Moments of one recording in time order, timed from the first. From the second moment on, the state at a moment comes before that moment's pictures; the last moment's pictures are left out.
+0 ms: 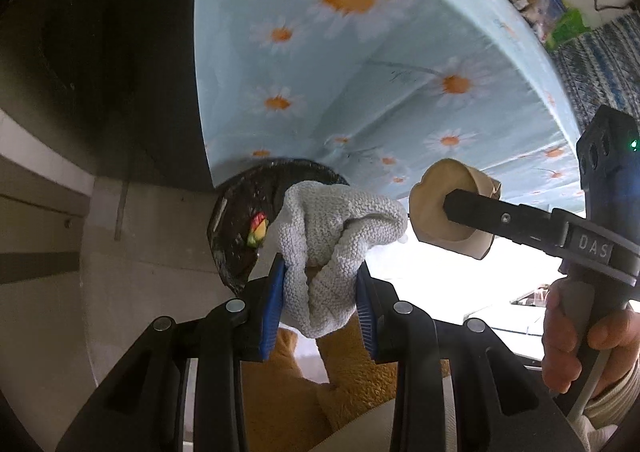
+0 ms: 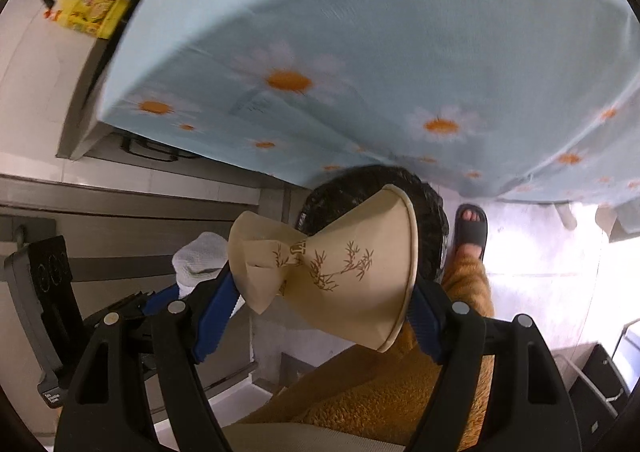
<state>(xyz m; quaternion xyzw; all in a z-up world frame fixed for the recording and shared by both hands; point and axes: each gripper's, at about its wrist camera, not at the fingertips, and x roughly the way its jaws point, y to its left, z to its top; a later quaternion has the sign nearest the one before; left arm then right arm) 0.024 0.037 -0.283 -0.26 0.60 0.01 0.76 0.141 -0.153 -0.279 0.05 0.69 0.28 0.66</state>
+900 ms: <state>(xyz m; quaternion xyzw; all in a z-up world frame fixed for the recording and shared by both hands) 0.040 0.034 -0.321 -0.28 0.63 0.04 0.72 0.155 -0.154 -0.310 0.09 0.73 0.26 0.63</state>
